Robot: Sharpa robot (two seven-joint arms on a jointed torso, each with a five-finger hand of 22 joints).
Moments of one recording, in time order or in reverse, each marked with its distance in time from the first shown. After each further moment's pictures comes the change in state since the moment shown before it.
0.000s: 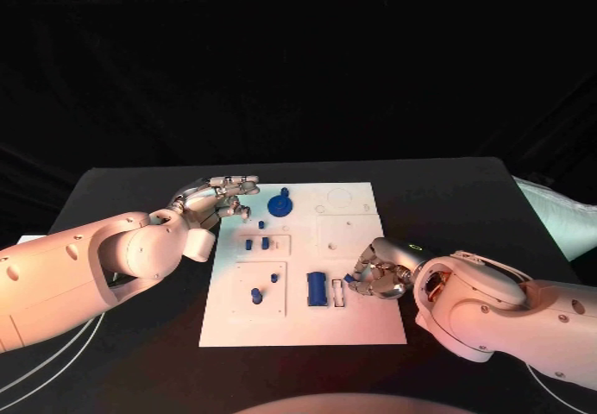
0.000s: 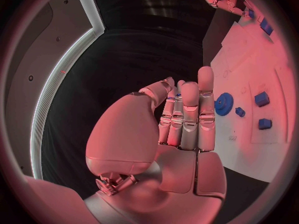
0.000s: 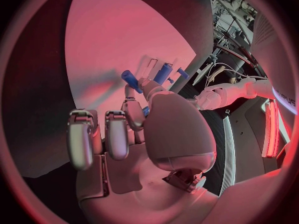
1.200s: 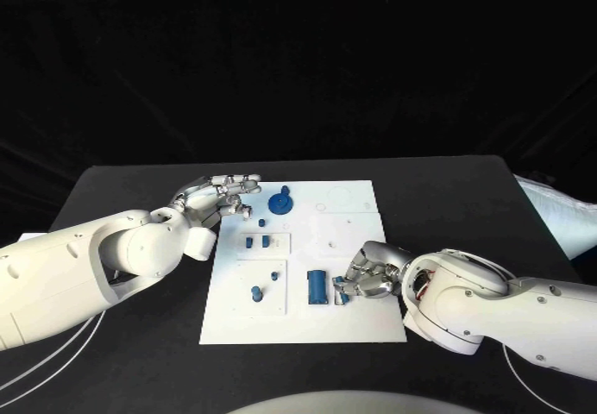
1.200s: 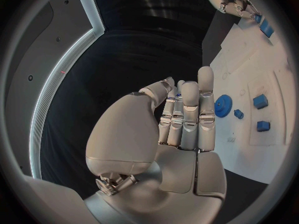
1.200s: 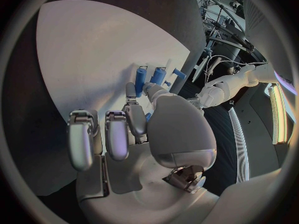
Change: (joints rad) left arm 0.000 -0.001 0.000 0.004 -0.005 0.008 -0.008; left_hand 0.000 0.000 -0.001 0.001 0.000 0.000 0.000 0.000 0.000 -0.004 0.004 0.004 0.000 -0.002 0.001 -0.004 -0.009 0.000 -0.001 -0.001 -0.004 -0.001; right arm 0.004 0.059 0.003 -0.037 0.143 0.034 -0.006; right_hand -0.094 0.010 -0.008 0.038 0.019 0.027 -0.002 0.021 0.032 0.034 -0.016 0.060 0.009 0.000 0.000 0.000 0.000 0.000 0.004 -0.004 0.000 0.001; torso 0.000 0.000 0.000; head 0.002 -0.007
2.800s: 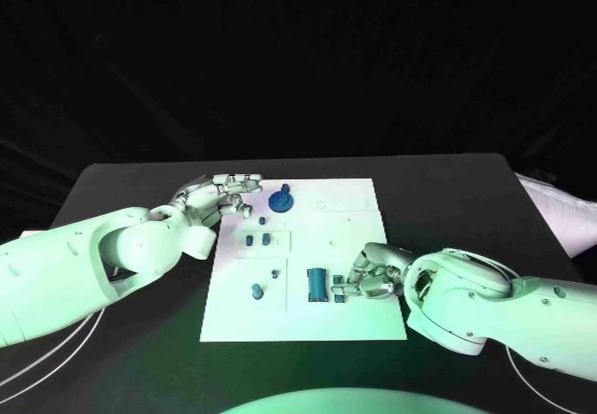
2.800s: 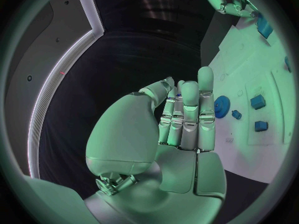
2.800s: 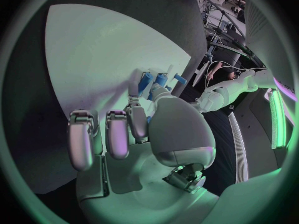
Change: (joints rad) left arm 0.000 -0.002 0.000 -0.004 -0.011 0.017 -0.017; left_hand 0.000 0.000 -0.005 0.000 0.000 -0.004 0.004 0.000 0.000 -0.004 0.004 0.000 0.000 -0.007 0.000 0.000 -0.003 0.000 -0.006 0.001 0.000 -0.001; right arm -0.002 -0.010 -0.003 0.009 -0.030 0.036 -0.005; right_hand -0.072 -0.012 -0.202 0.047 -0.161 0.027 -0.020 0.008 0.013 0.010 -0.004 0.034 0.000 0.000 -0.007 0.000 0.000 0.000 0.000 -0.007 0.000 -0.001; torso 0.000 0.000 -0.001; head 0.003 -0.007
